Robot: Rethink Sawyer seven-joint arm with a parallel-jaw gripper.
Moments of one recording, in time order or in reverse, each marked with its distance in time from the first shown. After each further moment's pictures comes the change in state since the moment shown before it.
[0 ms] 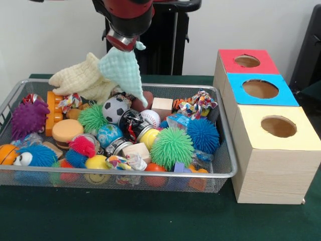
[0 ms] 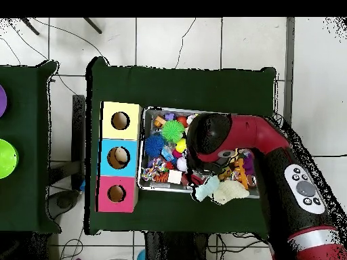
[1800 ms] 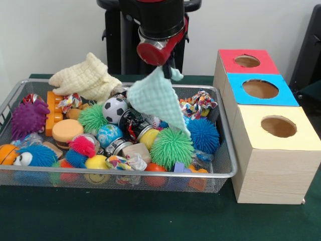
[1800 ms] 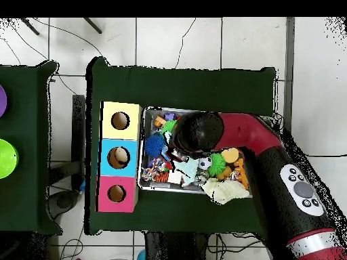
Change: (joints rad) arm -0.025 -0.058 0.117 0.080 0.099 -0.444 0.000
